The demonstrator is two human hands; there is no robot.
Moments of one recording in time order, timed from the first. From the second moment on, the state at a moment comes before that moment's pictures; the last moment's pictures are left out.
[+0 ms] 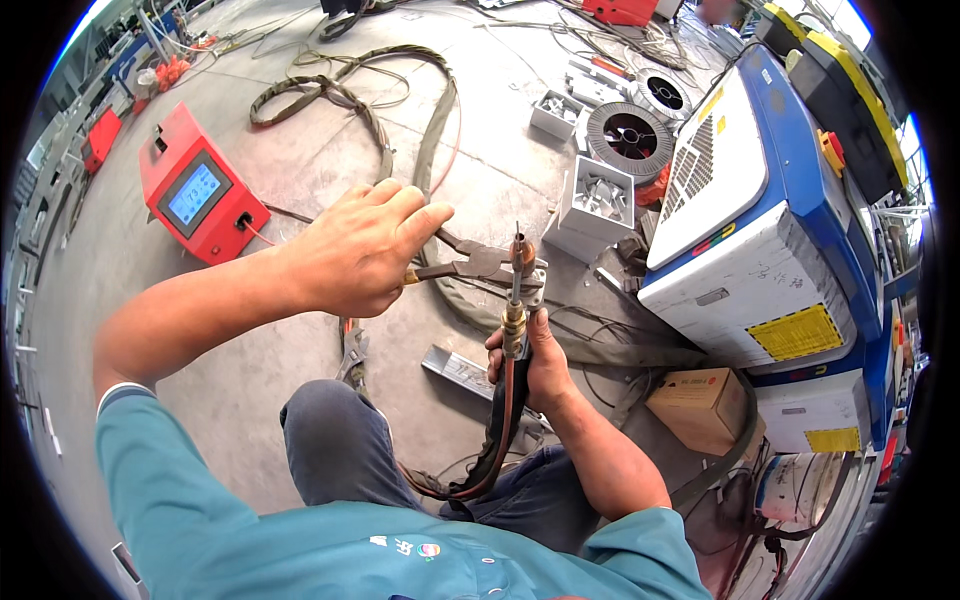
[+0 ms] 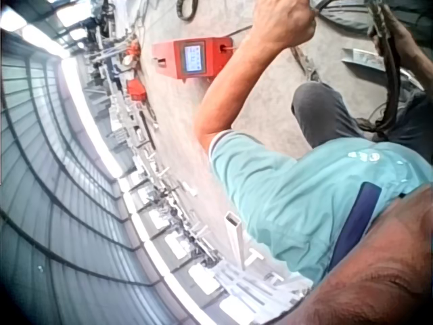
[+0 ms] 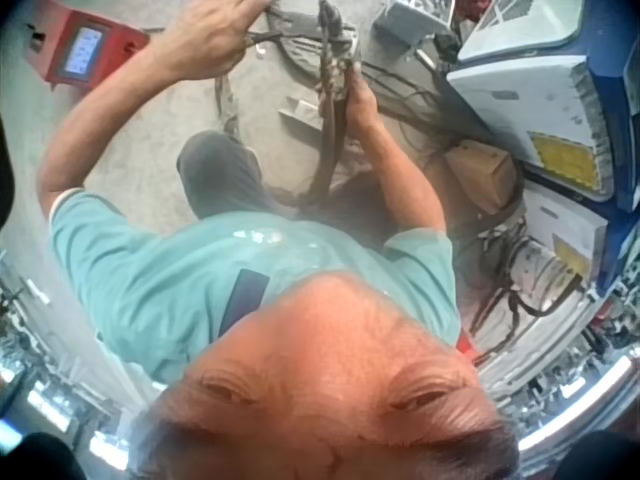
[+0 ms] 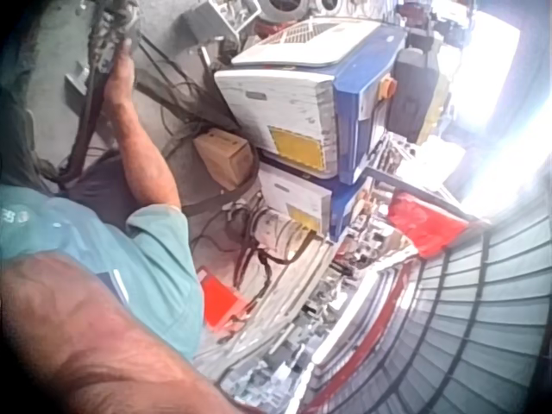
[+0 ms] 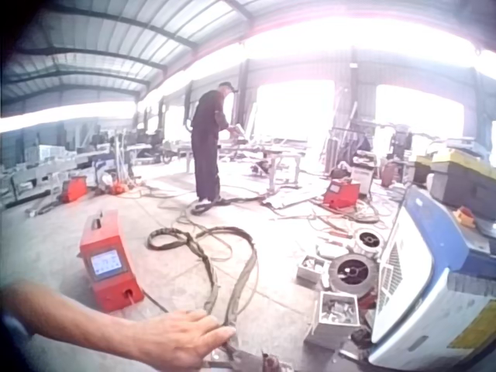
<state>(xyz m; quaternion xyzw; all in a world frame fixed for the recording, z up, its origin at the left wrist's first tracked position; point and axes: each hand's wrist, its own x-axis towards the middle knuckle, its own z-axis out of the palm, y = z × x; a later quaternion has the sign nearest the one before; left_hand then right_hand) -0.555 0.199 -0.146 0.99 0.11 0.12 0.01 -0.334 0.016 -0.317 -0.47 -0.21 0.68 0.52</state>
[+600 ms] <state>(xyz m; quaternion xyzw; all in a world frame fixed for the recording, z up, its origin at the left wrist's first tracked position) -0.555 0.176 -0.201 0.96 0.23 0.13 0.05 -0.329 0.019 -0.315 -0.52 -0.19 0.61 0.57</state>
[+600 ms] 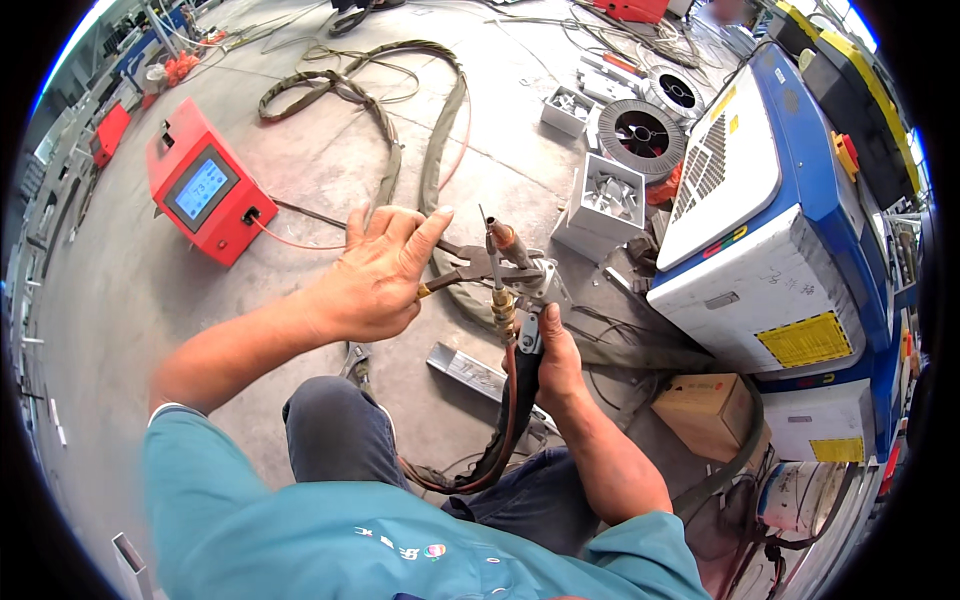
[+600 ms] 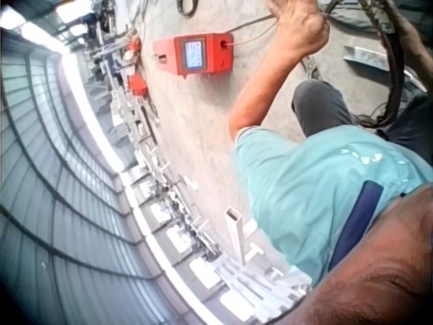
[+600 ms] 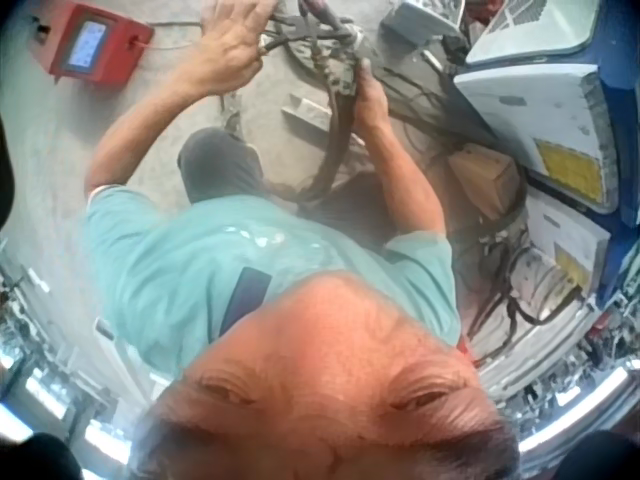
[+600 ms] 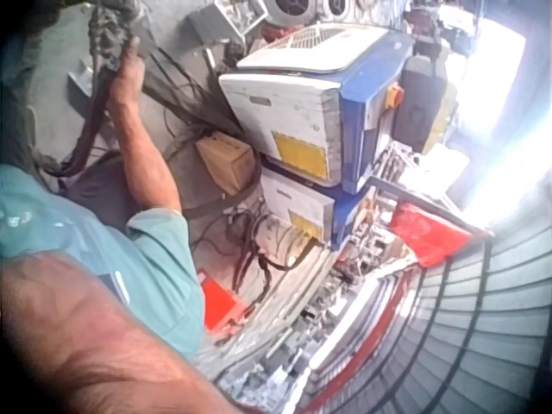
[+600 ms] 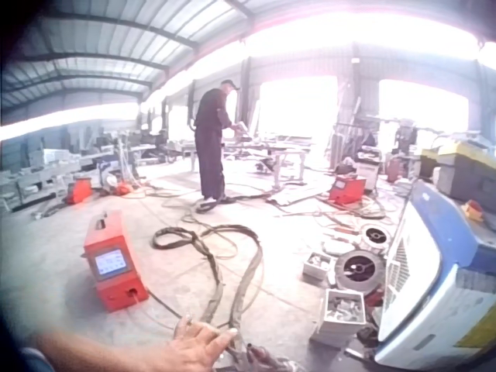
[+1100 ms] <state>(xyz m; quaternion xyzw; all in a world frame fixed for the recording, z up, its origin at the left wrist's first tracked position) -0.566 0.150 -0.249 0.84 0.36 0.23 0.33 -0.324 0.018 -0.312 -0.52 -0.18 0.58 0.60</state>
